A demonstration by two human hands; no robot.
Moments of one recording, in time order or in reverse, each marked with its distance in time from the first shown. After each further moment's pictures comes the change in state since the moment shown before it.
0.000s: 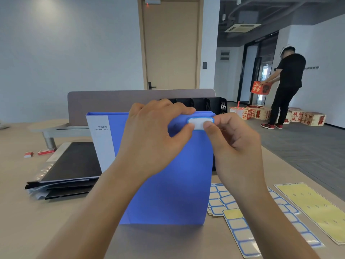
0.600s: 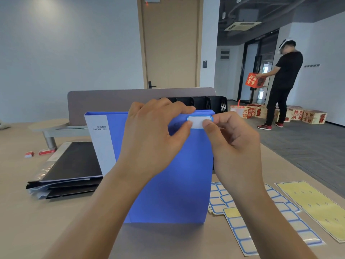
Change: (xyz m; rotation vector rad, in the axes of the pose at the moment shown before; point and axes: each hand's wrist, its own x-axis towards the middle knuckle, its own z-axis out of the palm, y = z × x) left_hand -0.002 0.000 0.003 -0.008 0.062 0.019; right_hand -0.002 -0.002 0.003 0.004 0.029 0.026
